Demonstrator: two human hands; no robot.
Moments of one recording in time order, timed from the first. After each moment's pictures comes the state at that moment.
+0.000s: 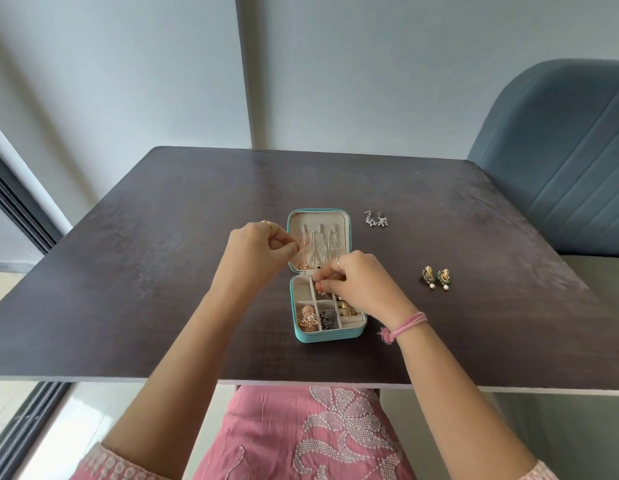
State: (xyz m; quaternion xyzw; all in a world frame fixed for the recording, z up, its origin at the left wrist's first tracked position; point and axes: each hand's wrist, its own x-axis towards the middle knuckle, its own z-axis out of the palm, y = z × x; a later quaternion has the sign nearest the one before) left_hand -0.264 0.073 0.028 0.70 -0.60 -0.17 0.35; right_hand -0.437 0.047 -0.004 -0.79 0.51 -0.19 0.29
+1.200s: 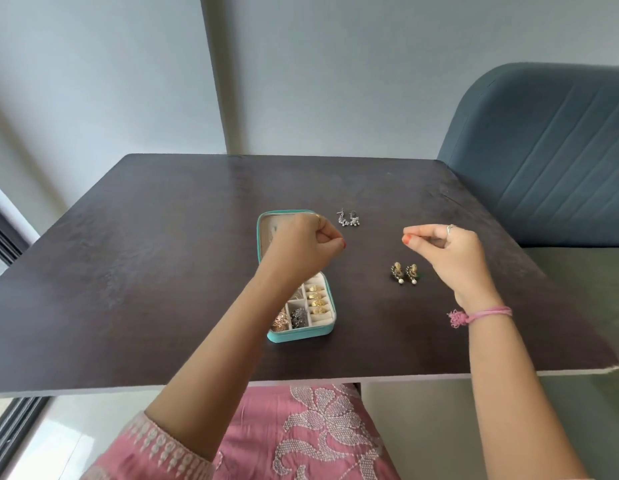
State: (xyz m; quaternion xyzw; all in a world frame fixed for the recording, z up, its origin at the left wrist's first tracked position) left_hand -0.349 0.059 0.045 0.60 -0.67 -0.25 0.35; right_hand -0.577 0.026 0.005 -0.59 0.57 -0.49 0.29
